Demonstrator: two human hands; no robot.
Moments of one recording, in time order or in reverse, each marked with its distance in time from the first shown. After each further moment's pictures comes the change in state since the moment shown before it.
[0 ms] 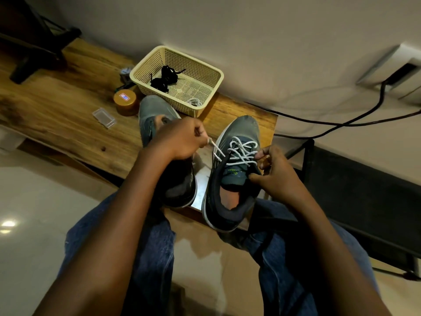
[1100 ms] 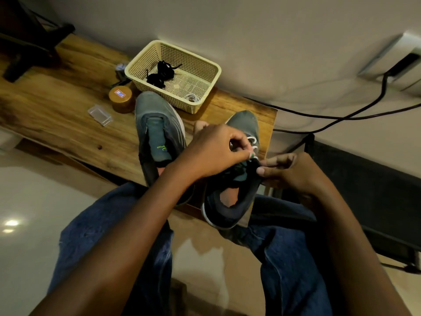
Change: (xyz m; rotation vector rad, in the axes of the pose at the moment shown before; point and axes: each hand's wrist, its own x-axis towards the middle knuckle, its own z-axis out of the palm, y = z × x) left_hand -0.020 0.048 0.030 -0.224 -0.001 0.277; right_hand -0.013 -0.014 -0.031 0.406 -0.099 0.328
